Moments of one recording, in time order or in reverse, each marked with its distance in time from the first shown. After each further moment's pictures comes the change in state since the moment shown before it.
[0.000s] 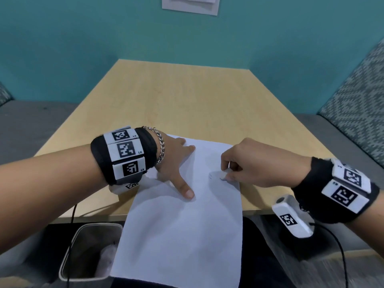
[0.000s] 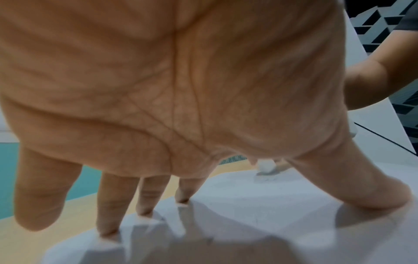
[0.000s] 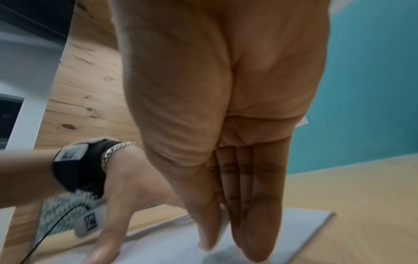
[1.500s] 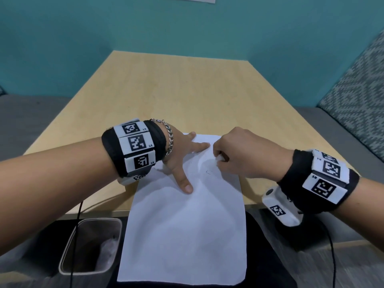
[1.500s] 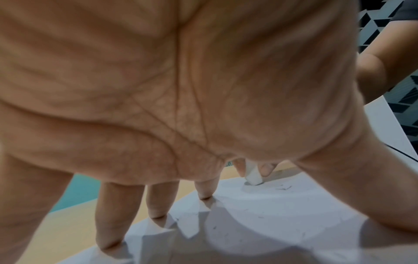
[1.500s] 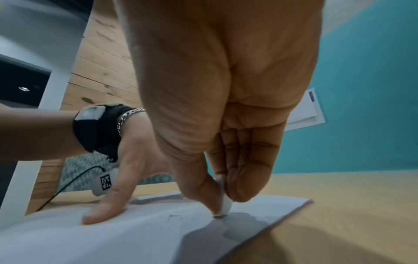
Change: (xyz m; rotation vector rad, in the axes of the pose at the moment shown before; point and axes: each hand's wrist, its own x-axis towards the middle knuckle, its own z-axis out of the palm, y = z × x) left_hand 0.019 0.010 -0.010 0.037 -0.036 0.082; right_hand 0.015 -0.016 0.006 -0.100 0.087 0.037
